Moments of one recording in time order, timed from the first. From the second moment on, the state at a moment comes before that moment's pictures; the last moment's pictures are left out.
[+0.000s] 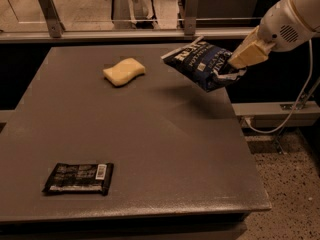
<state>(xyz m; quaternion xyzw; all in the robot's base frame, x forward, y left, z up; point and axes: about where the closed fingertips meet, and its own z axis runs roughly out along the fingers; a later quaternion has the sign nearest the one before) 0.559 -0.195 0.958 -0.51 0.80 0.11 0.29</state>
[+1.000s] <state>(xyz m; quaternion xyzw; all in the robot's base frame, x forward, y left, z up) 0.628 -0.123 0.927 -0.48 0.78 0.13 0.37</state>
